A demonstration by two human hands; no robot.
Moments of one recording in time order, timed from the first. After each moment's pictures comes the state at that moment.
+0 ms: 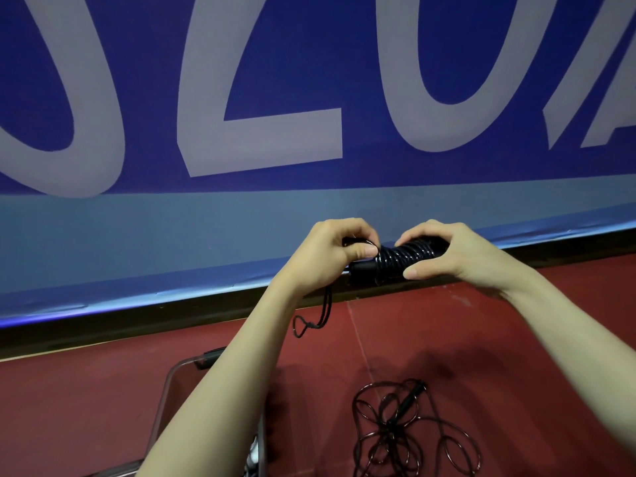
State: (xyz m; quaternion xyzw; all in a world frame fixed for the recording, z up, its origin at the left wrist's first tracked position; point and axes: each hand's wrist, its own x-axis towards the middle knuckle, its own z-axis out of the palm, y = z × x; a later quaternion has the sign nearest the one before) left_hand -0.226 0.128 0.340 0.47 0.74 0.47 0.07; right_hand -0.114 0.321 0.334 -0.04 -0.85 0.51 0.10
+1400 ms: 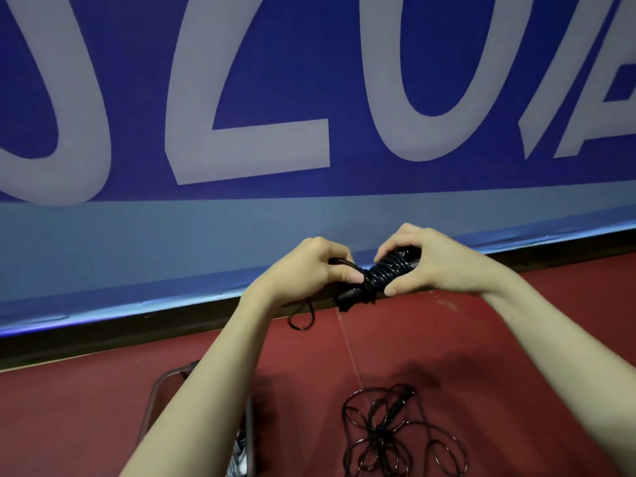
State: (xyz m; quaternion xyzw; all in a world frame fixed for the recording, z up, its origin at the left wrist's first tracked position) left_hand -0.223 0.116 0.348 0.46 0.79 0.37 0.15; right_hand -0.114 0.312 0.348 -0.02 -0.93 0.35 0.09
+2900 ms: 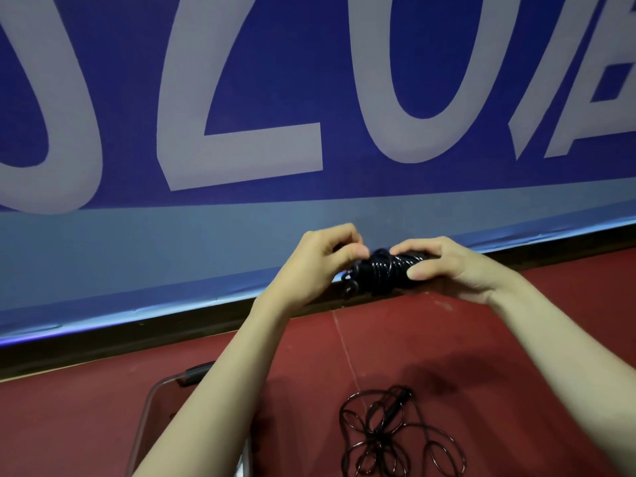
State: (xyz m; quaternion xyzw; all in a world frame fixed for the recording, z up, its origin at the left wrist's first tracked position) left_hand -0.209 0.133 0.348 0.49 0.72 0.49 0.06; right_hand -0.102 0.335 0.336 -0.04 -0.71 0.71 -0.01
